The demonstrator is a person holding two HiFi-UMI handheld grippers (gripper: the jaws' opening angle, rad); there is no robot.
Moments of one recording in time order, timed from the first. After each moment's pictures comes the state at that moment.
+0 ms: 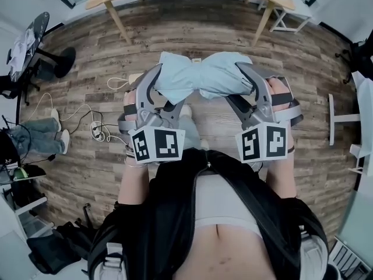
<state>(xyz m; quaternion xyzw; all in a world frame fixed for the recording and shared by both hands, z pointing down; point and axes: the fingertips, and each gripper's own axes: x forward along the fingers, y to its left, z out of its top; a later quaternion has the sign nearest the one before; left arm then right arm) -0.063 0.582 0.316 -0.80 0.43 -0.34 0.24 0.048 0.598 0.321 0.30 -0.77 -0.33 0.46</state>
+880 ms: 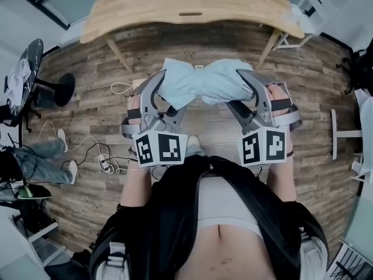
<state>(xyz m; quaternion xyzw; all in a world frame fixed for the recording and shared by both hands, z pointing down) -0.094 0.370 0.304 -0.81 0.41 -0.33 0.26 0.015 0.393 0.311 0.33 -0.76 -0.32 0.46</state>
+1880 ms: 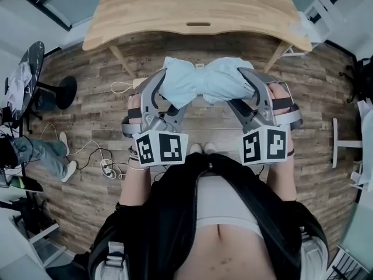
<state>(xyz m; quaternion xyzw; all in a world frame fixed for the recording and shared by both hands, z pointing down) -0.115 0.294 0.292 -0.81 0.41 -0.33 0.27 -0.006 0.313 0.300 0.33 -0.76 -0.32 0.46</state>
